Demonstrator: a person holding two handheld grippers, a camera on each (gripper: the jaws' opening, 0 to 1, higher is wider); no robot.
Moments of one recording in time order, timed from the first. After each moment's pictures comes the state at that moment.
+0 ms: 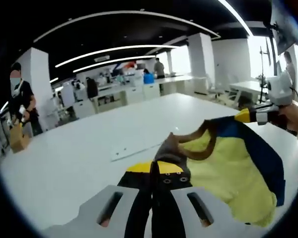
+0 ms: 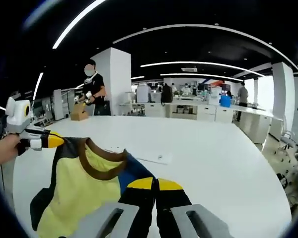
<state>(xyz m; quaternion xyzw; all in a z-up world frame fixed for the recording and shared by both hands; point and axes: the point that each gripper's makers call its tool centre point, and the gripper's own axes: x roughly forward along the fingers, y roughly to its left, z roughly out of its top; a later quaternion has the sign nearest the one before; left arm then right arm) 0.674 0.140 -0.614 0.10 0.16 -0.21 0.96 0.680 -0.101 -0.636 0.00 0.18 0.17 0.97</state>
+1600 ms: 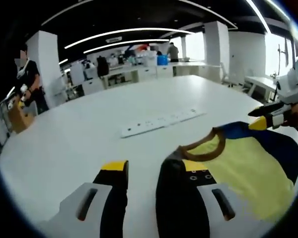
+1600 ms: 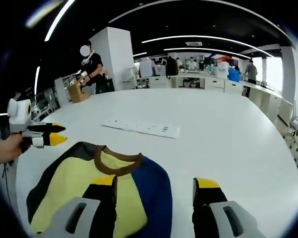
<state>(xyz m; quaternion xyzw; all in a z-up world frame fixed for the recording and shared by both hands) 0.696 0.185 -0.668 0.08 0.24 -0.16 0.96 0.694 -0.079 -0.692 0.00 0.28 0.22 0.93</state>
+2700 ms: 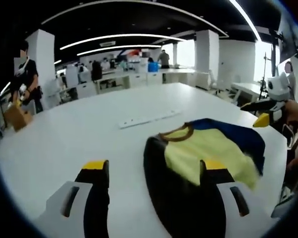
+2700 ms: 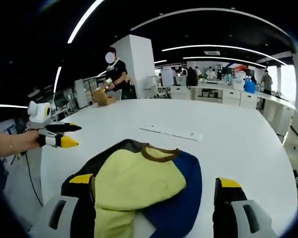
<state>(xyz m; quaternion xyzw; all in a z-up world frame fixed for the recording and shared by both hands) 0.578 0.211 -0.632 0.06 0.23 -0.21 0.95 0.571 -0.067 -0.636 0.00 0.25 0.29 0.92</state>
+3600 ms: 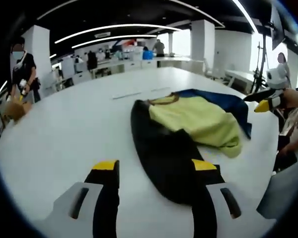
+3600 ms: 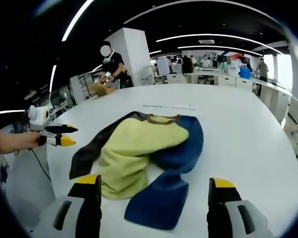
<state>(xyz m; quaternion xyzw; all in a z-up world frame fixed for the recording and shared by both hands) 0.486 0.219 -0.694 0.07 0.27 -0.22 0.93 0.476 -0.088 -0.688 0.01 0.30 0.28 0.91</state>
